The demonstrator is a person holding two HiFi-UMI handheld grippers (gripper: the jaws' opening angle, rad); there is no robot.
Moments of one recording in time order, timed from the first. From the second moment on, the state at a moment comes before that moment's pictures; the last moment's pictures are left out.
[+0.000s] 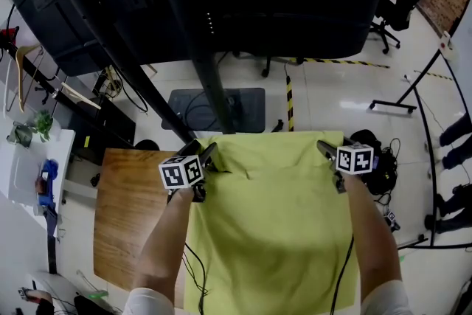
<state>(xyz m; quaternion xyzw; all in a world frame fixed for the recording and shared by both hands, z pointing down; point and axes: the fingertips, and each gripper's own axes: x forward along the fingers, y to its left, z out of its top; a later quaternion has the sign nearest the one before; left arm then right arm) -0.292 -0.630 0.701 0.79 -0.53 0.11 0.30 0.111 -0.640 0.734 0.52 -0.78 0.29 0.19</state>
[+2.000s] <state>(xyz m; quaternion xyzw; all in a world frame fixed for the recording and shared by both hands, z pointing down) -0.256 -0.269 0.419 0.81 -0.57 0.04 0.10 0.065 -0.279 0.411 0.52 -0.85 0.03 0.02</state>
